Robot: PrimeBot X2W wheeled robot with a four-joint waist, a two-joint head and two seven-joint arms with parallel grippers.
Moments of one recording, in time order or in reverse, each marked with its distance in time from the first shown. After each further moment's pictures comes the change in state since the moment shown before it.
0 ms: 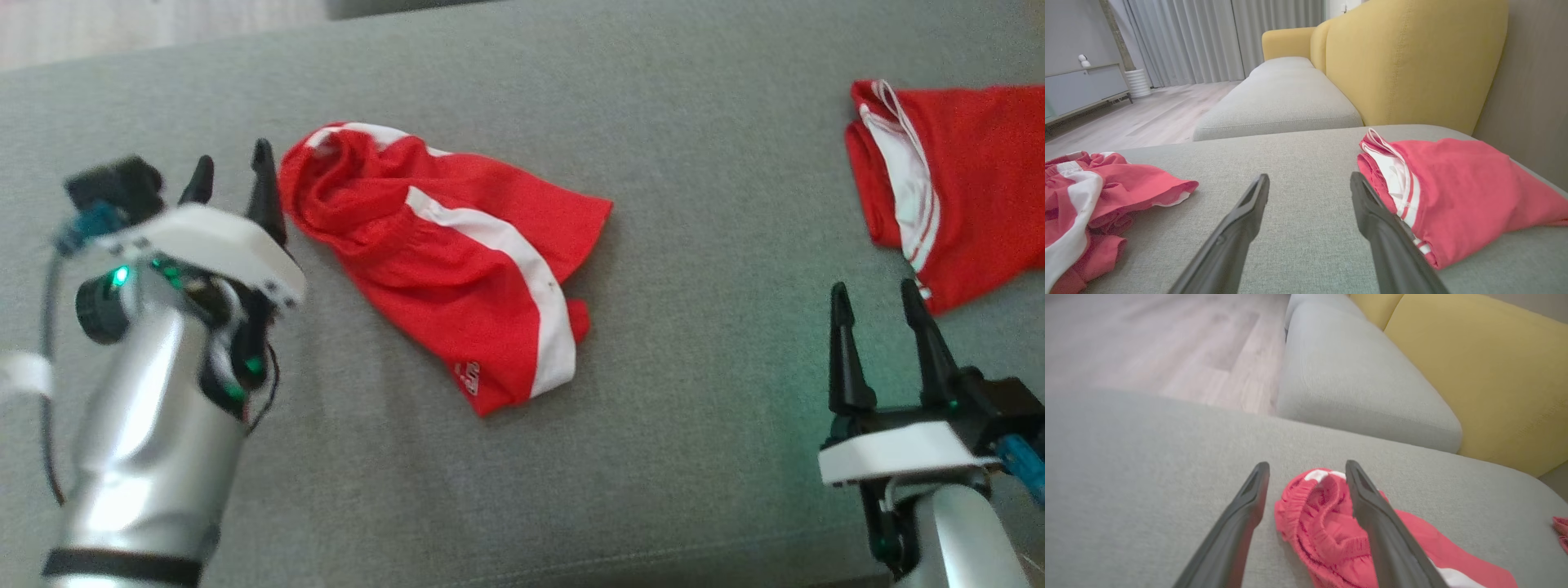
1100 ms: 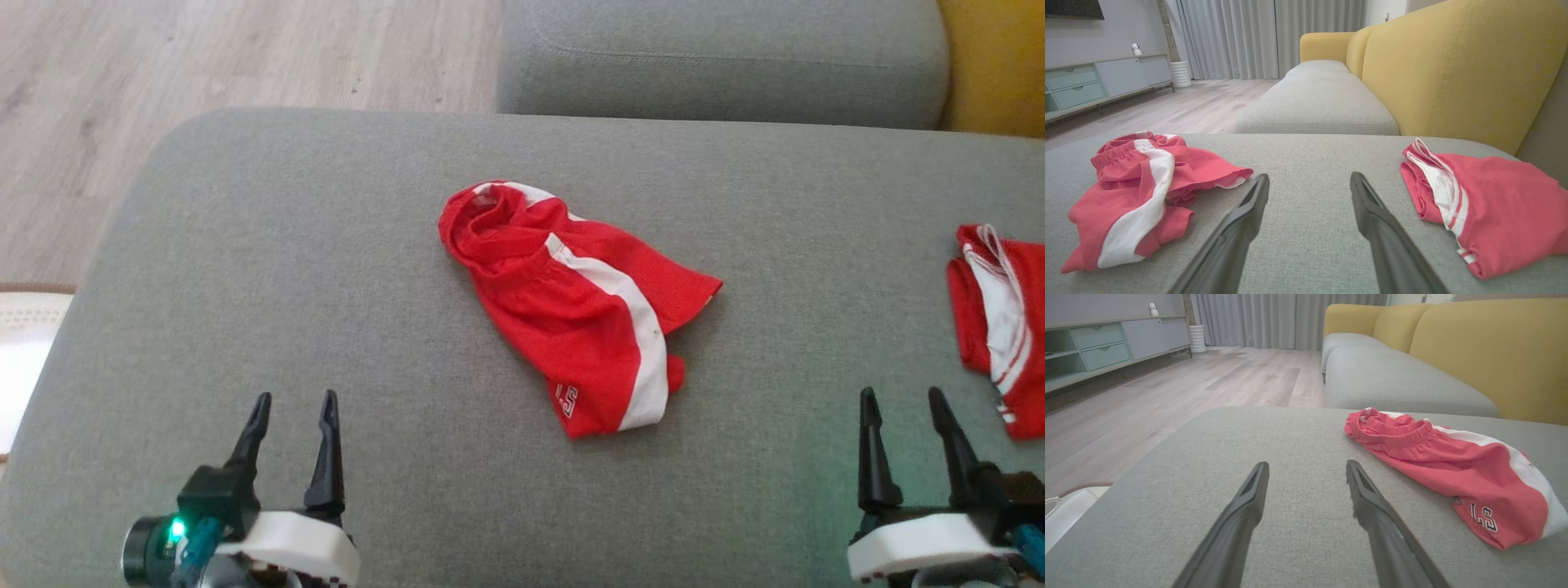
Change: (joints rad) left arm 0.646 -0.023 -0.007 -0.371 0.390 0.000 -0.244; right arm 0.182 0.003 -0.085 0.007 -0.049 0.000 0.000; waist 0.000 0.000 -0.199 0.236
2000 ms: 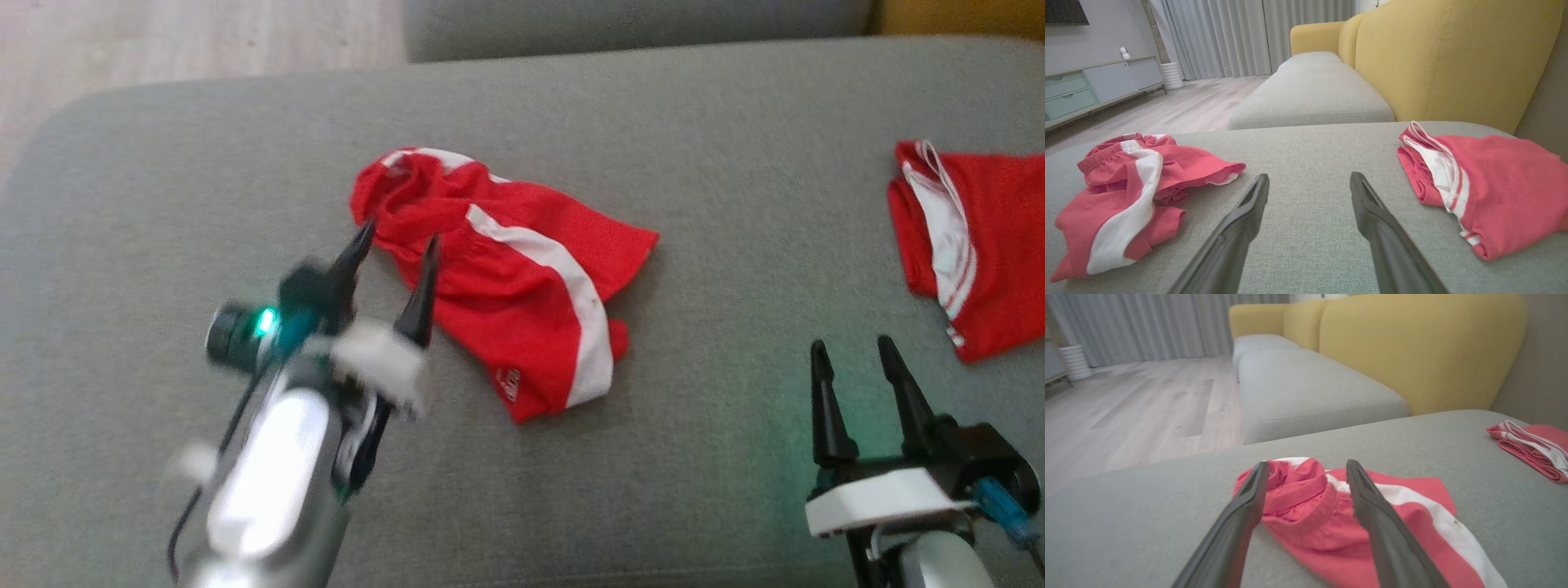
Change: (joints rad) left arm -0.403 -0.136 -0.027 0.189 0.122 -0.182 0.144; right arm -0.081 0.000 0.104 -0.003 0.032 0.000 0.000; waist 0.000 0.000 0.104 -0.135
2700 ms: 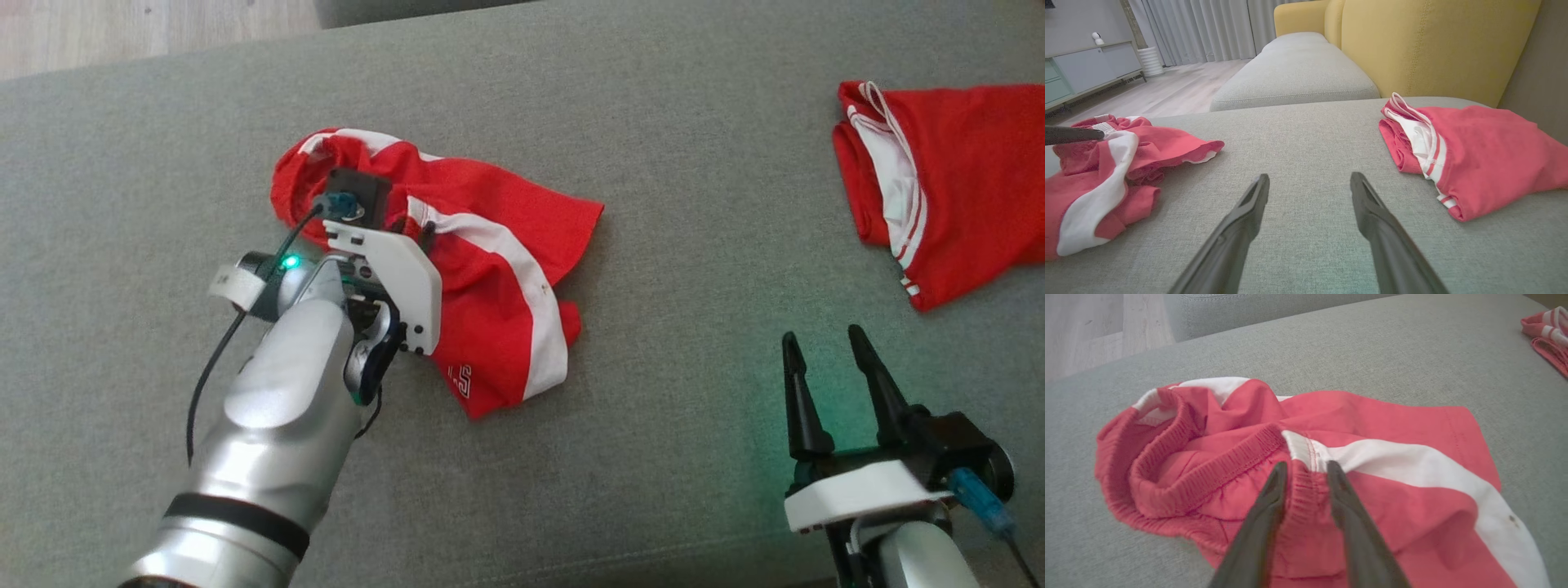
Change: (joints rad) left arm -0.362 -0.028 -0.128 0.477 -0.168 -0.011 0.280; right arm -0.030 0.000 0.056 0.010 0.004 0.000 0.000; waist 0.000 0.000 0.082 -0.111
